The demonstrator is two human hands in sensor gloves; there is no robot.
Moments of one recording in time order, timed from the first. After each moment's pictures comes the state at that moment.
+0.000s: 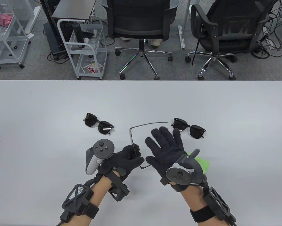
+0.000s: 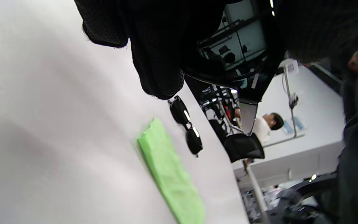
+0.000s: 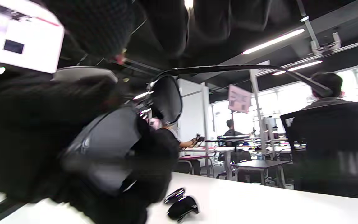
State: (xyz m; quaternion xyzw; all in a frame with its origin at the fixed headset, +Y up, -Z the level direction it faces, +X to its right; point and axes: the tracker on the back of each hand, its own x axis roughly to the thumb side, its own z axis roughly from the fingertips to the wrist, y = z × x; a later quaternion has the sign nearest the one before) left_hand -0.156 -0.719 -0.293 -0.22 -0.11 0.51 0.83; right_hand 0.074 -0.638 -0.237 0.34 -0.24 0.90 0.14
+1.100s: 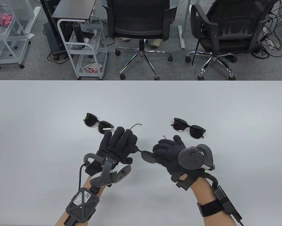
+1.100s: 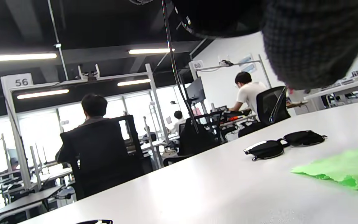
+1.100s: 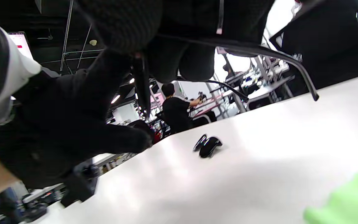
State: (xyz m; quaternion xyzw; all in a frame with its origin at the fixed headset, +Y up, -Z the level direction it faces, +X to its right) left_hand -0.134 -0.671 -0.260 0.22 -0.25 -0.11 0.94; right_hand 0.116 -0.663 -0.274 0.32 -0.03 0.89 0.31
